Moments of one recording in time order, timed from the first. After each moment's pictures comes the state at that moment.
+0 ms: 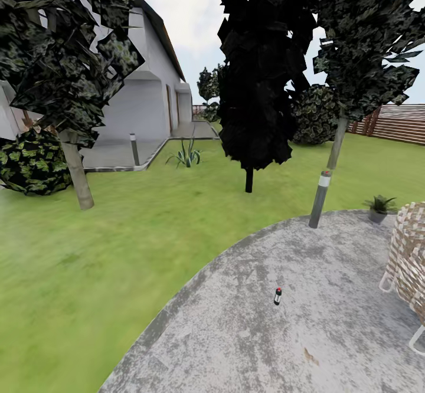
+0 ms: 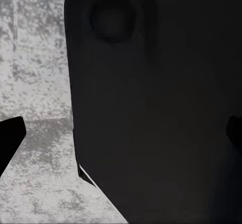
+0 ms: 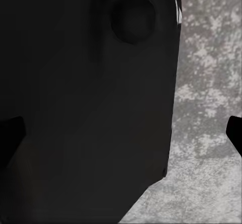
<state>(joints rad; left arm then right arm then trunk) 0.00 0.00 0.00 0.00 0.00 0.00 0.00 0.00 0.00 0.00 0.00 0.00 0.00 0.00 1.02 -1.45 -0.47</state>
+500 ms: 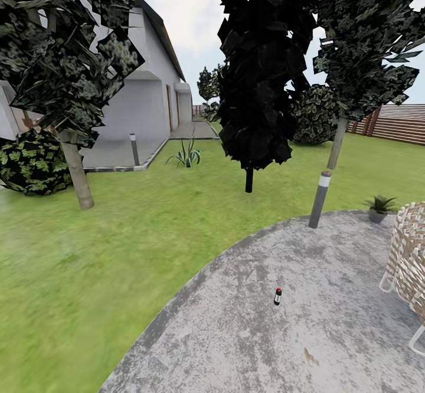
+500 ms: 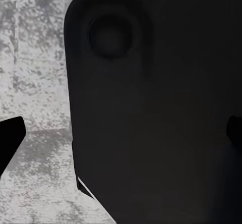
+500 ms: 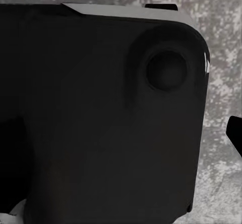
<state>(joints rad) 0.00 0.00 0.00 0.00 0.00 -0.04 0.00 -0.01 0.04 0.00 -0.06 0.00 0.00 0.00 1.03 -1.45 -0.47</state>
